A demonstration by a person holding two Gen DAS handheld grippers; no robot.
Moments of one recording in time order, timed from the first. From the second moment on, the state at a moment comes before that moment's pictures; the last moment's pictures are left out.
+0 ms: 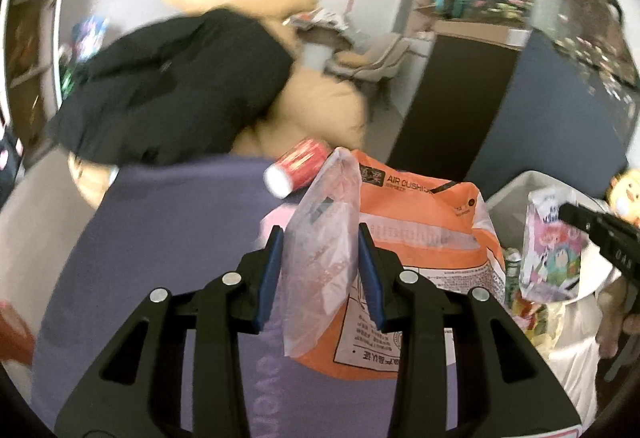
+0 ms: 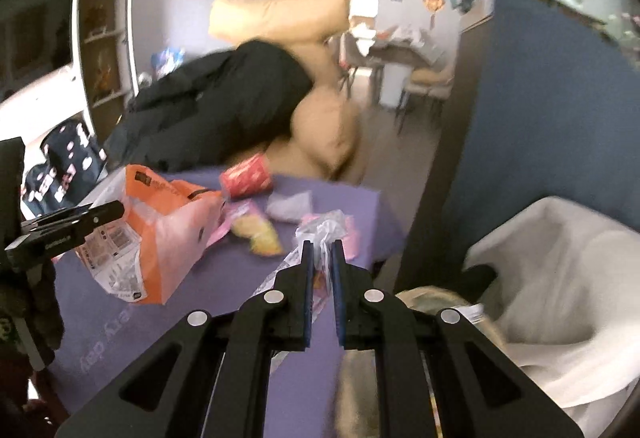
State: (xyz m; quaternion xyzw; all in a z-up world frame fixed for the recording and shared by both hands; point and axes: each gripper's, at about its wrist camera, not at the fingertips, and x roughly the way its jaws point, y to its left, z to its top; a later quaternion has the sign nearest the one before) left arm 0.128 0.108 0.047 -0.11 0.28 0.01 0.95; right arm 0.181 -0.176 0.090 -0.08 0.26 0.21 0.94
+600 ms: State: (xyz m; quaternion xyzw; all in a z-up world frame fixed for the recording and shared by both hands) left arm 0.181 -0.051 0.074 0.00 0.29 -0.11 0.95; right arm 0.173 -0.325 0.107 -0.01 0.21 0.12 0.97
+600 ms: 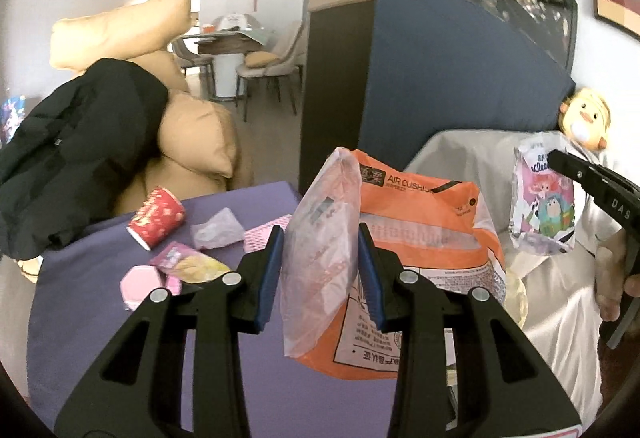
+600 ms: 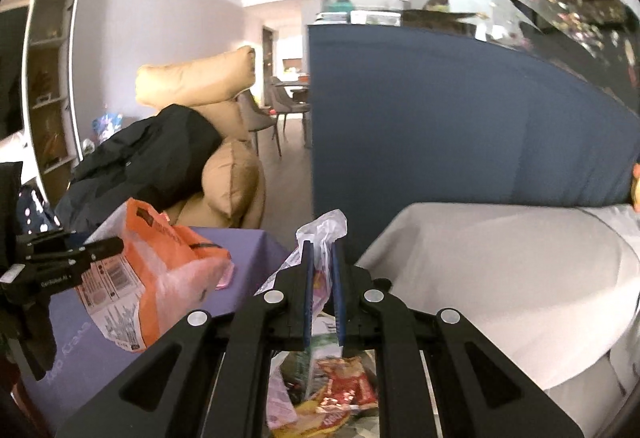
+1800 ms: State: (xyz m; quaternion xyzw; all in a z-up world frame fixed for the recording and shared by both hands) left arm 0.241 -0.170 -0.071 0.09 0.47 -0.19 0.86; right arm 0.196 -0.348 0.044 -0.02 0.26 0.08 0.96
